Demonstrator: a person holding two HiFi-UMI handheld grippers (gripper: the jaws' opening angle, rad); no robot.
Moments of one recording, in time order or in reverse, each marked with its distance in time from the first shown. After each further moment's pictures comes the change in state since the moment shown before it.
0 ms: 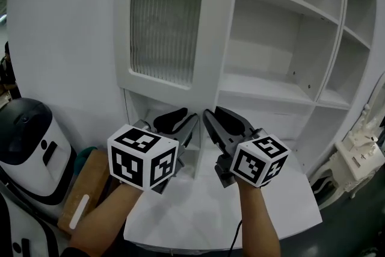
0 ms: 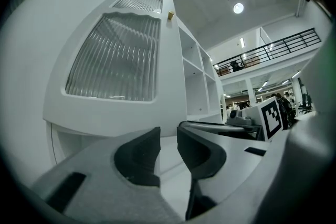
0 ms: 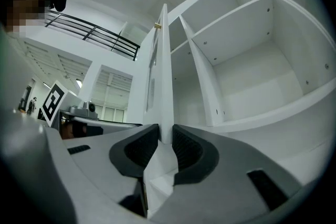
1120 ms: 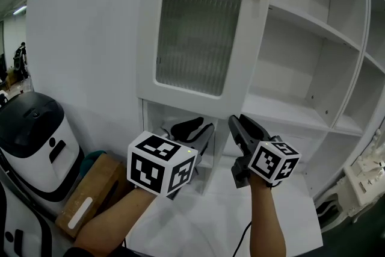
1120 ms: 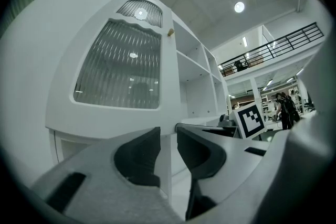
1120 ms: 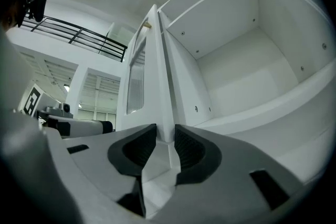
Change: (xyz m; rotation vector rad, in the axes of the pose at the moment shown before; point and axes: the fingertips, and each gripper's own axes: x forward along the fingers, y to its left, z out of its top) left arm 0.004 0.030 0.008 0.015 -0.031 0.046; right arm 0.036 -0.060 -0.007 0.084 -0.003 -0.085
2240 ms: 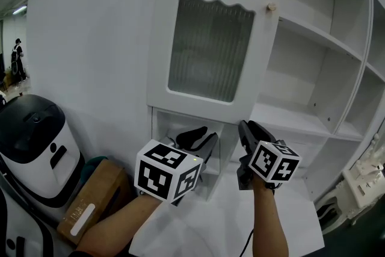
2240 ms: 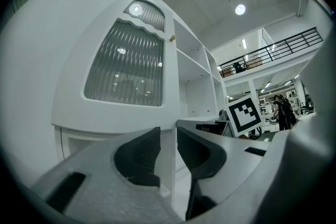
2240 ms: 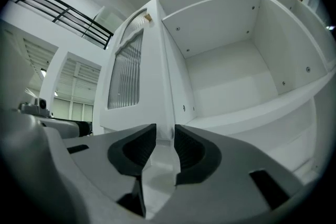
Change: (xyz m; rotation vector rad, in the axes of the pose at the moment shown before) left arm -0.013 0.020 -0.005 -0.018 0.005 -0.026; right arm 0.011 -0.015 -0.001 -0.054 0.053 -0.255
